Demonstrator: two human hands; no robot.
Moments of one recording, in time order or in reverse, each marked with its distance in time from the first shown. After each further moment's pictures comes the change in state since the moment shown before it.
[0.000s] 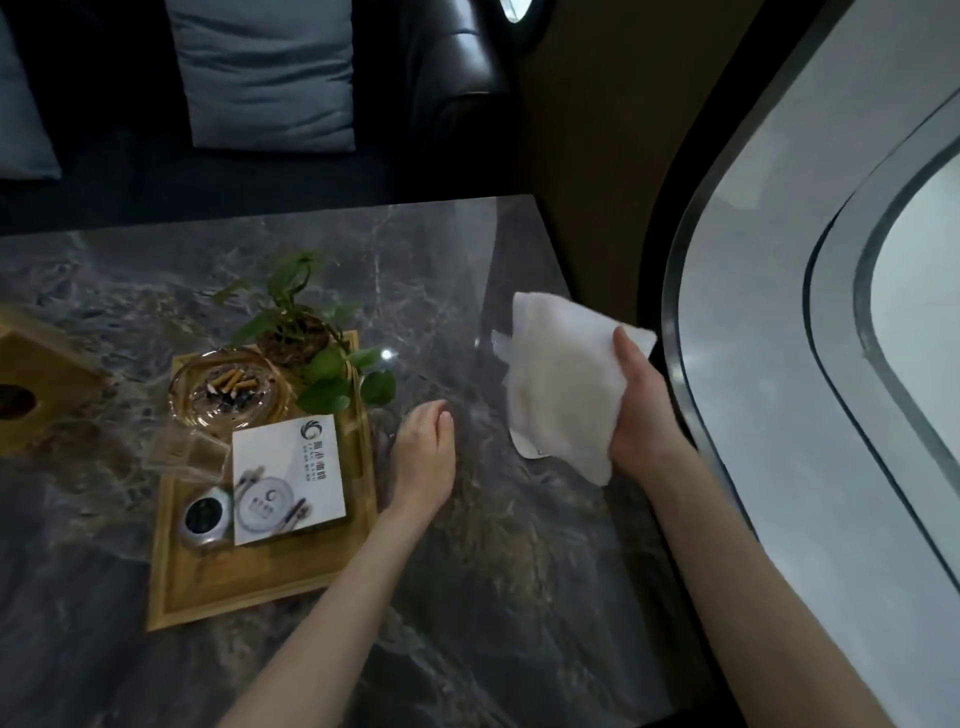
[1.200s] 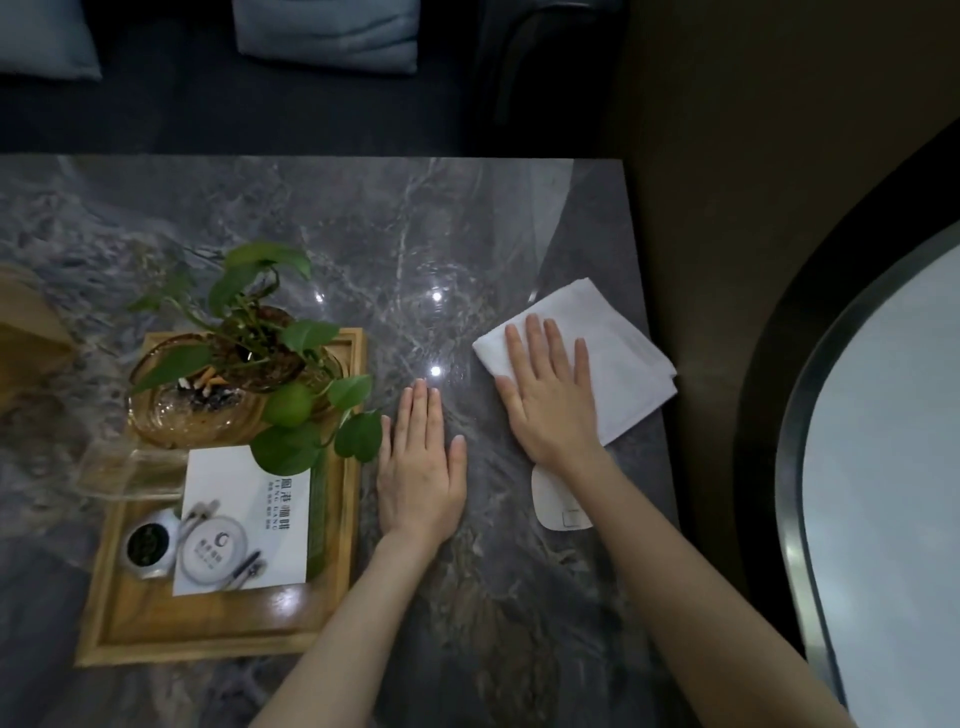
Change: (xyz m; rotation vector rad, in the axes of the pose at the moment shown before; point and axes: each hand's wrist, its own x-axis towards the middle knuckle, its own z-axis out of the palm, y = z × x) left_hand 0.051 -0.038 0.043 0.614 0.108 0.042; right_hand 0.174 0.082 -0.003 -1.946 -0.102 -0.577
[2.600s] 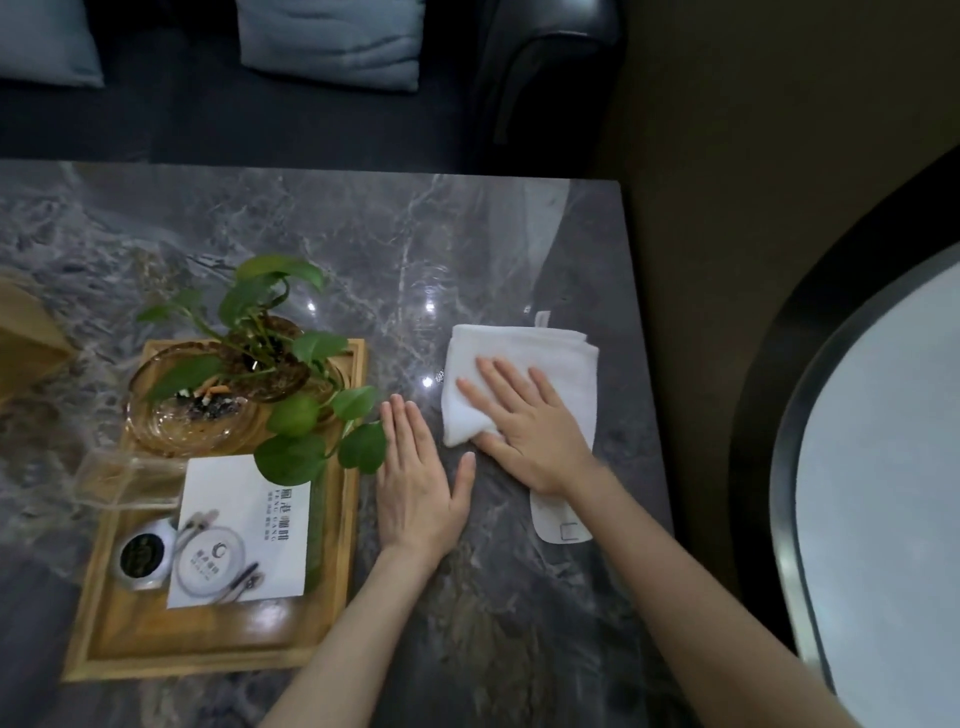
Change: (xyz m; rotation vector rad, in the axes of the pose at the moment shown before) left_hand -0.004 0.005 -0.005 -0.031 -0.008 -0.098; right_hand -0.008 -0.002 -0.006 0.037 -0.147 -0.327
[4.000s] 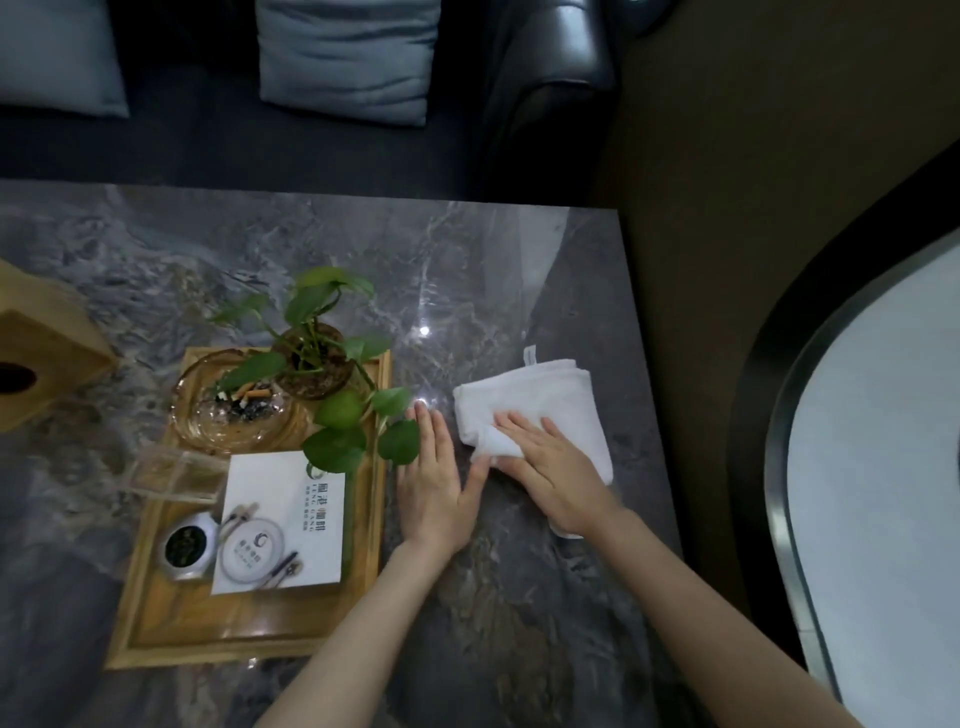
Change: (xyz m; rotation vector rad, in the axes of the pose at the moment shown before) left_hand -0.002 -0.010 -0.014 -0.198 -0.145 0.011; right_hand -0.037 -0.030 -0.010 0.391 -0.044 0.112
